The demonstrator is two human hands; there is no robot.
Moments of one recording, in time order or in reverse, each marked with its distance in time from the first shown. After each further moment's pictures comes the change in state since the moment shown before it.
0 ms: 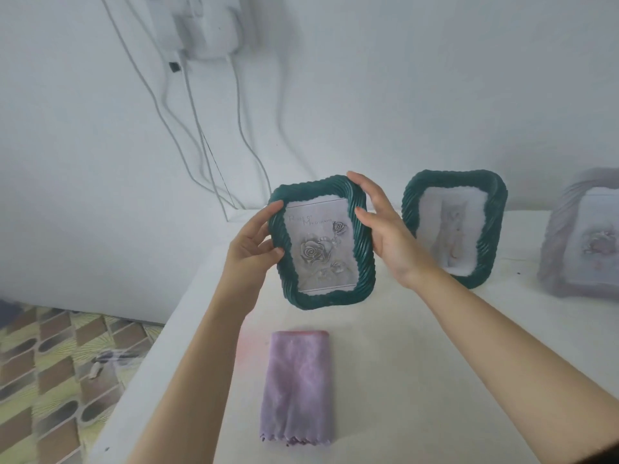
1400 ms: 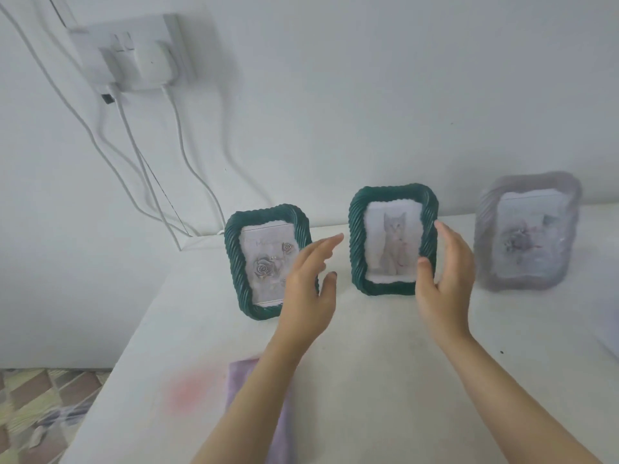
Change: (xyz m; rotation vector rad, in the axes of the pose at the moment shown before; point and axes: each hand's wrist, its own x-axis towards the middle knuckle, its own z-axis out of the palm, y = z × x) left_hand -0.004 -0.035 0.123 0.491 -0.100 0.307; right_hand -0.090 0.030 -0.077 -0.784 0.935 -0.188
